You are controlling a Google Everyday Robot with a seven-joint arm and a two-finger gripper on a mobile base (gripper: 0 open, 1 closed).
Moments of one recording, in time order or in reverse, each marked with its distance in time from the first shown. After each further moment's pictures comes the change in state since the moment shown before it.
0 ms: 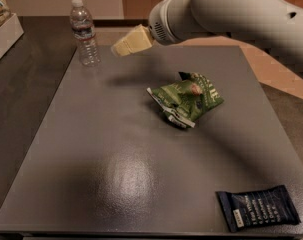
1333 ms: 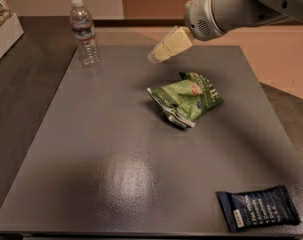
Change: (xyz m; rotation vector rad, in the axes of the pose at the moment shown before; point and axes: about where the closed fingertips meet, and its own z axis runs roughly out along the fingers) arm 0.033 -0.035 -0.044 -0.156 0.053 -0.170
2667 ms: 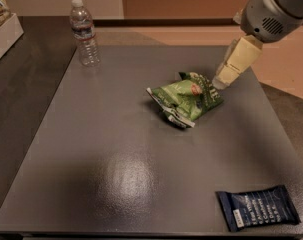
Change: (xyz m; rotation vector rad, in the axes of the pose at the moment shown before) arm 0.087 0.012 -0.124 -0.073 0.460 -0.093
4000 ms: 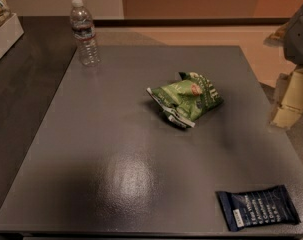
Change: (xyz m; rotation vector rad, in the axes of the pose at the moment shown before) arm 0.064 0.076 -0.056 -0.080 0.220 -0.132
